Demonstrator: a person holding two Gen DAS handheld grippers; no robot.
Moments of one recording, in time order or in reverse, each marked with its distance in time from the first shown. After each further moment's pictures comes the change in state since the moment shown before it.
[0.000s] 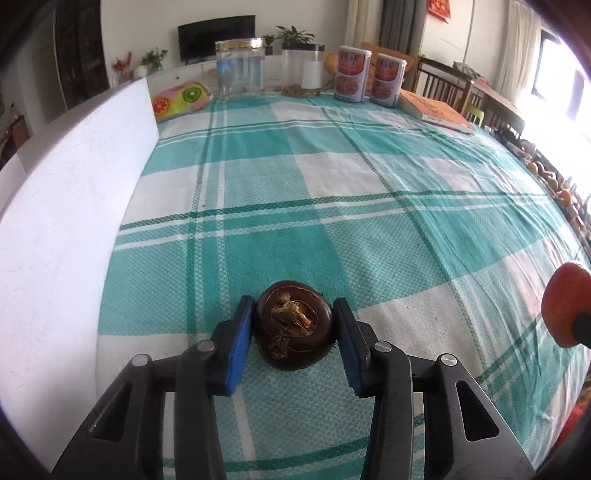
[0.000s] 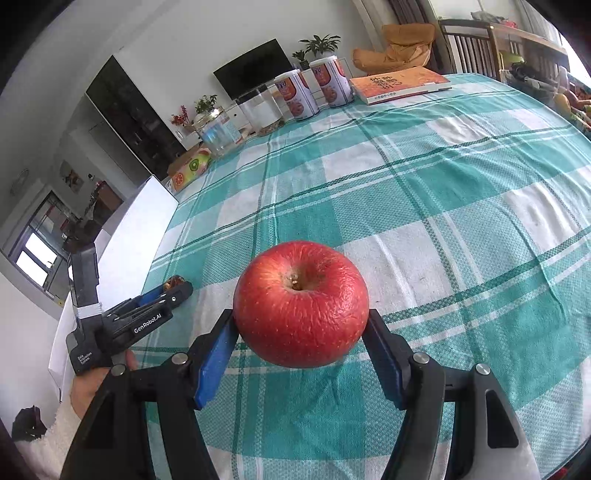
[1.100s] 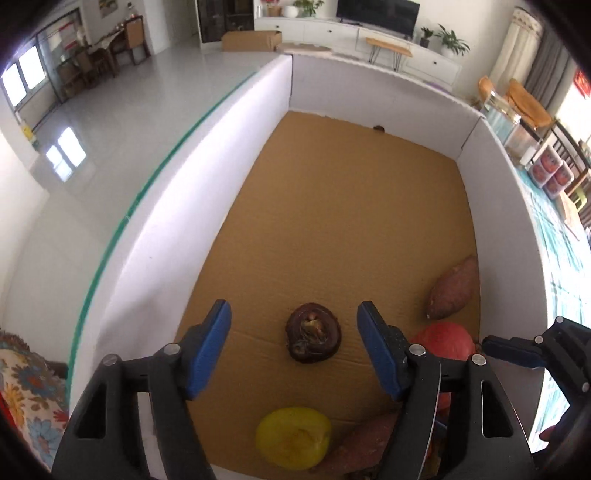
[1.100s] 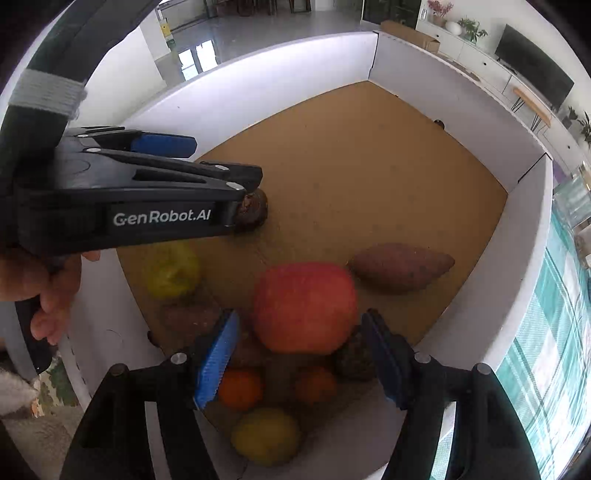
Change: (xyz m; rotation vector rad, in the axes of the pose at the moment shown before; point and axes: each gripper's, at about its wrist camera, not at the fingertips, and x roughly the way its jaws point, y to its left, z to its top) left arm -0.129 0.283 -0.013 -0.373 0.101 0.321; right arm 0.179 0.441 -0.064 -0.968 0.522 0.130
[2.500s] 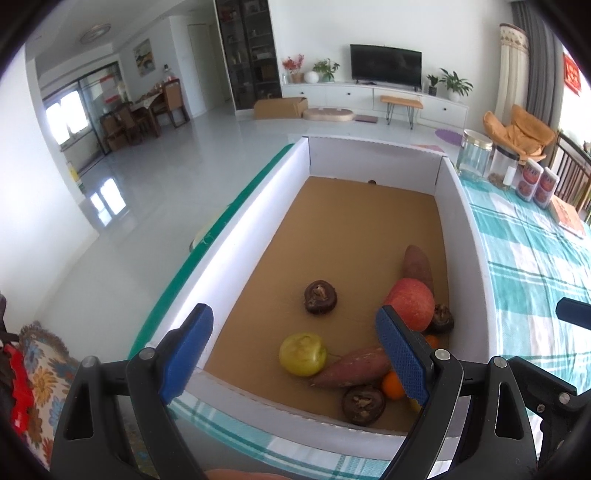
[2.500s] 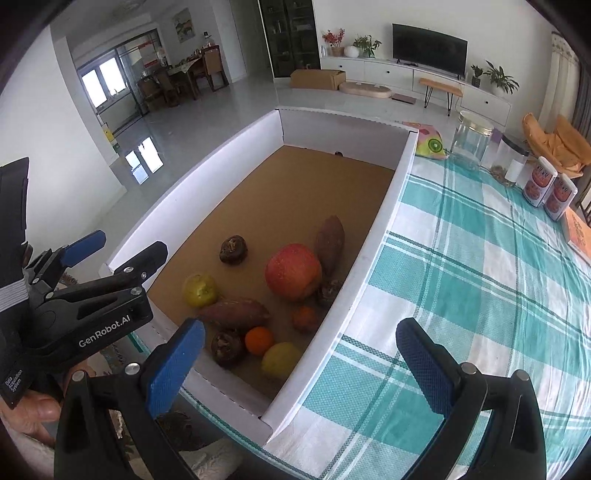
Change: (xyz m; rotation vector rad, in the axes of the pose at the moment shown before) left arm -0.118 -0.026 -0.069 0.016 -0.241 0.165; right arm -0.120 -0.005 -0.087 0.331 -0.271 -0.100
